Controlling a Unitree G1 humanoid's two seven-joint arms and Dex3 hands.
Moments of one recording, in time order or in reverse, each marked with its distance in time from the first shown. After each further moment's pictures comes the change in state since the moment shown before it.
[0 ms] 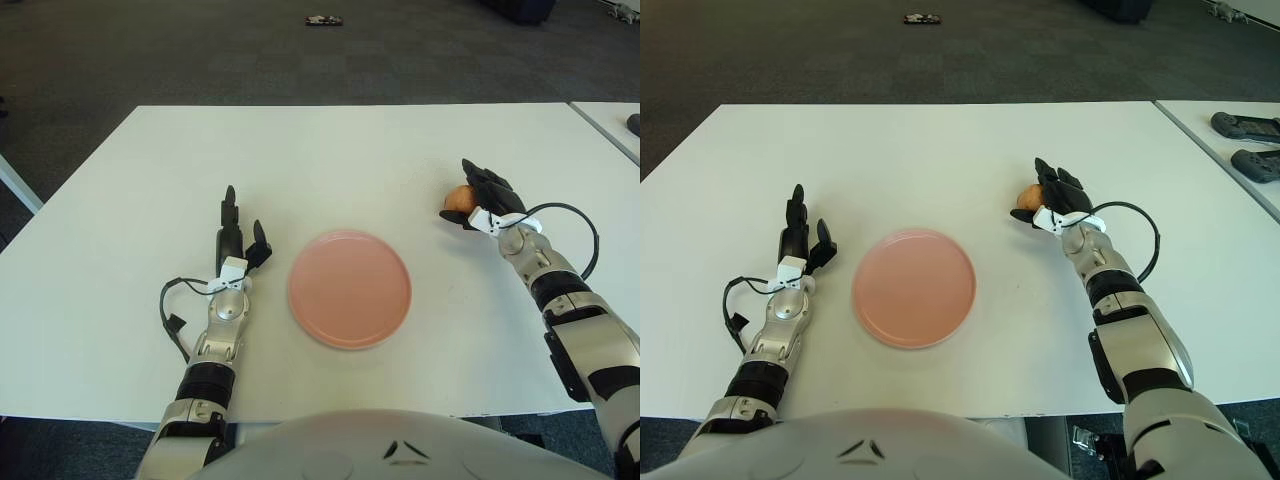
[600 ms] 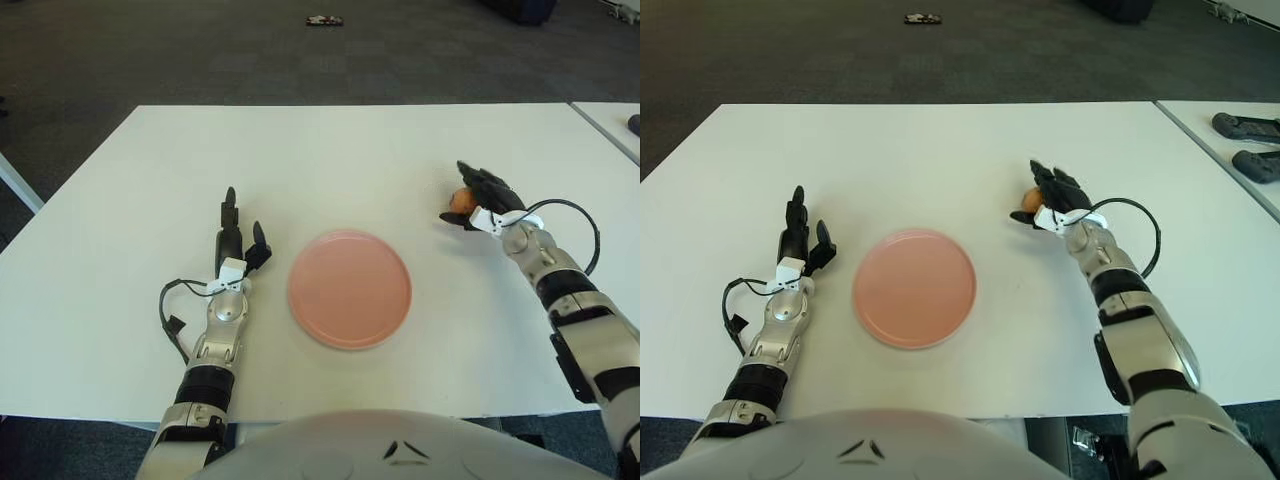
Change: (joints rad) left arm 0.013 -0.001 -0.001 -0.021 -0.010 0.013 -0.012; right arm -0.015 -0.109 0.056 -0.052 -0.009 -0.106 0.253
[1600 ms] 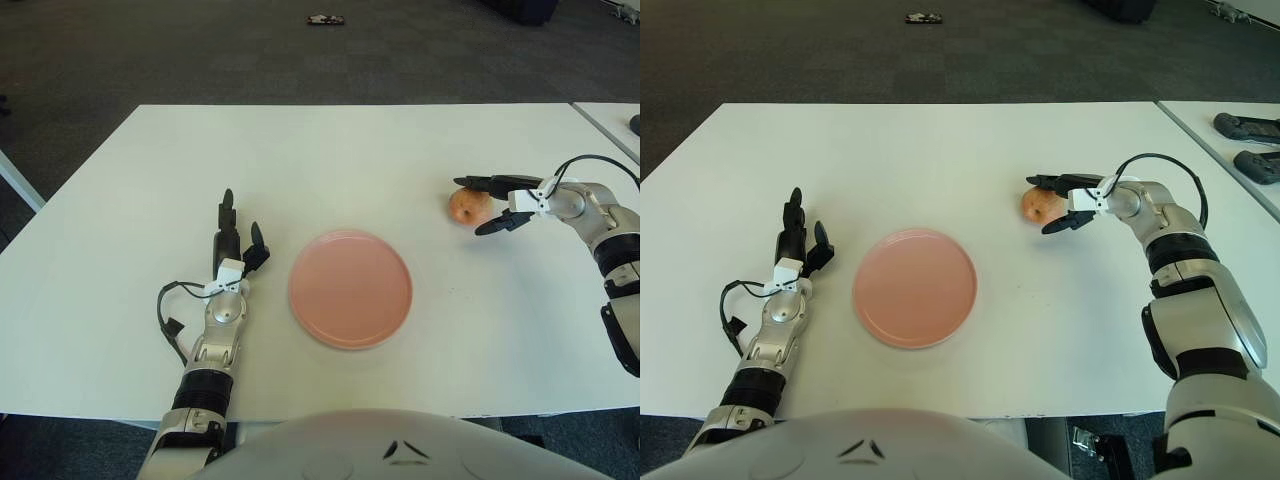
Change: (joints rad) left arm 0.027 0.000 0.001 -0.061 0.010 0.058 0.001; right arm -0.144 -0.157 0.063 0.011 0.005 -0.151 0.468
